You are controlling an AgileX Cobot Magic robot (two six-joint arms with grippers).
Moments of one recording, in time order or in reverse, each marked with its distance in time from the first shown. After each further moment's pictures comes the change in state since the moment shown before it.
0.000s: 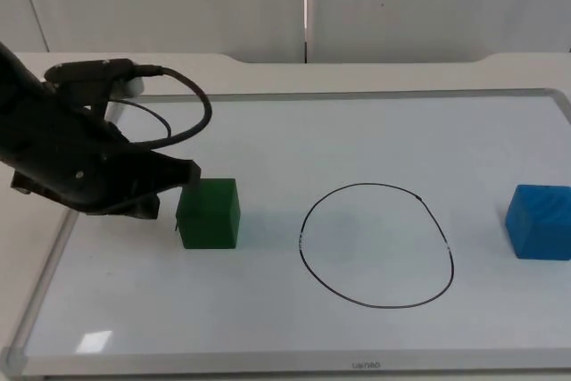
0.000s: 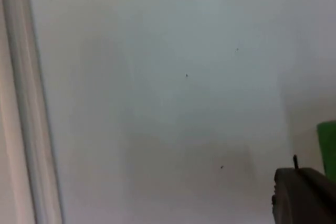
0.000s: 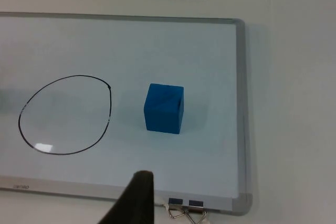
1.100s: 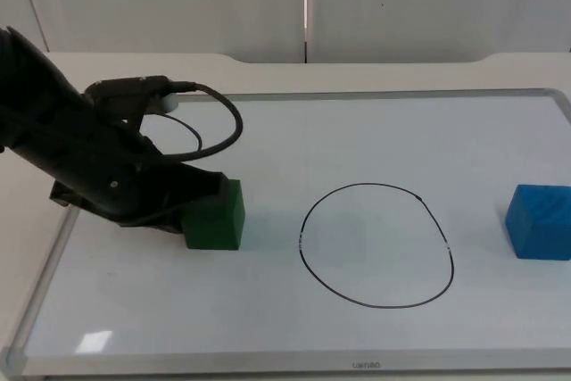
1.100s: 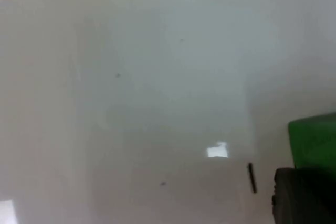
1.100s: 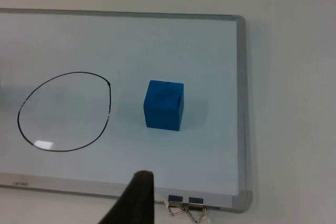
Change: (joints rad) right arm 0.000 0.000 0.009 0.000 0.000 -0.002; left arm -0.041 0.081 -0.062 -0.014 0.064 0.000
